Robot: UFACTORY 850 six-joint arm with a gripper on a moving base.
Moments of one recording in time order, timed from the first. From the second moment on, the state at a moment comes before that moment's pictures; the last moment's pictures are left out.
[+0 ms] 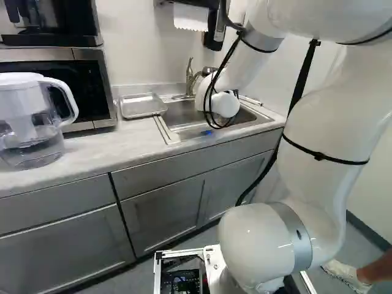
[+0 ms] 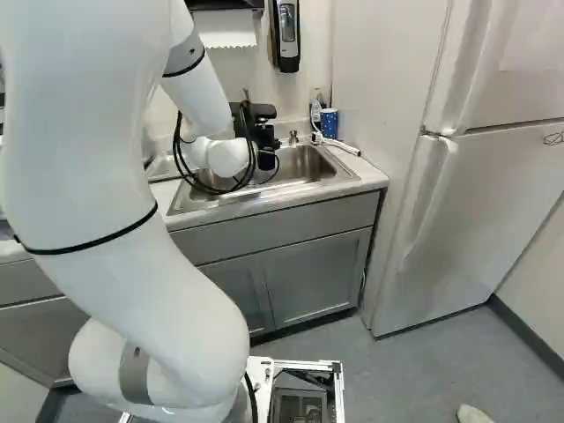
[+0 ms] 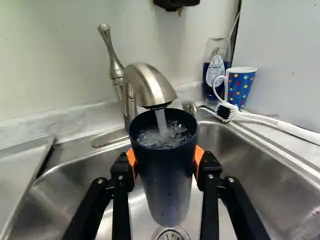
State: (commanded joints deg) arm 2.3 -6.4 -41.0 6.2 44.9 1.2
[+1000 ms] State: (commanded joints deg) arm 10.4 -1.1 -37.1 6.2 44.9 1.2
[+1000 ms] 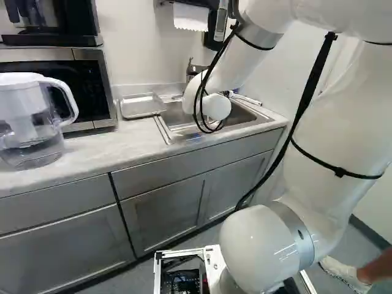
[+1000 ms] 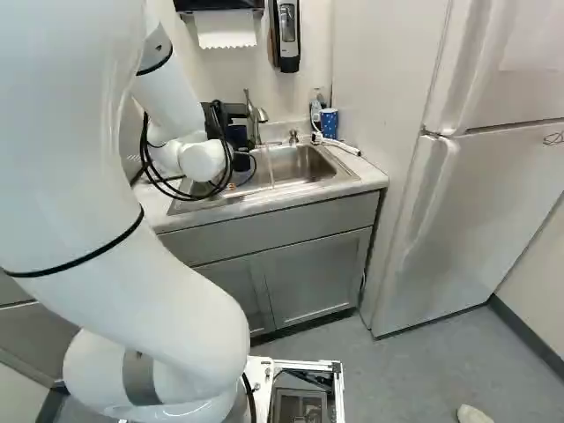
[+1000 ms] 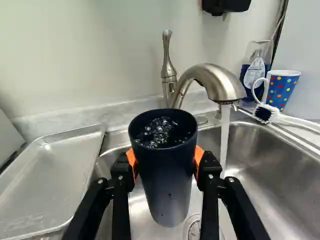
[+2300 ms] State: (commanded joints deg) arm 19.4 2.6 -40.6 6.2 39.0 1.2
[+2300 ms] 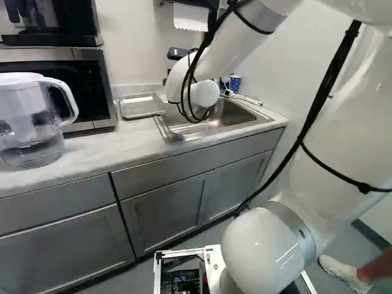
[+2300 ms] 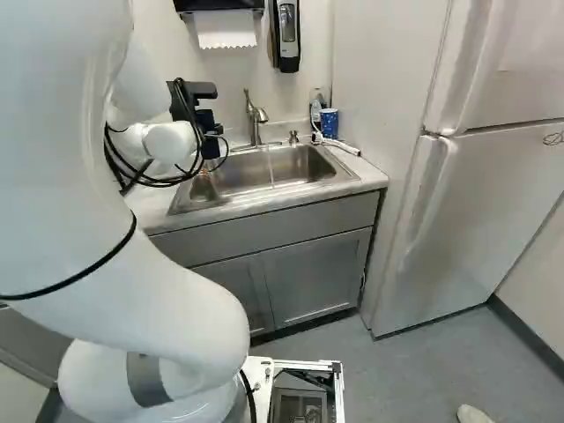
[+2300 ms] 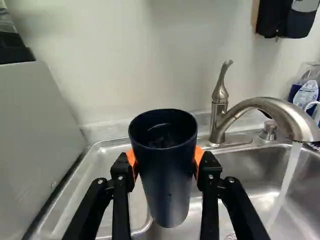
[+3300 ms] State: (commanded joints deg) arm 19.7 2.5 -40.7 6.2 39.0 25.9
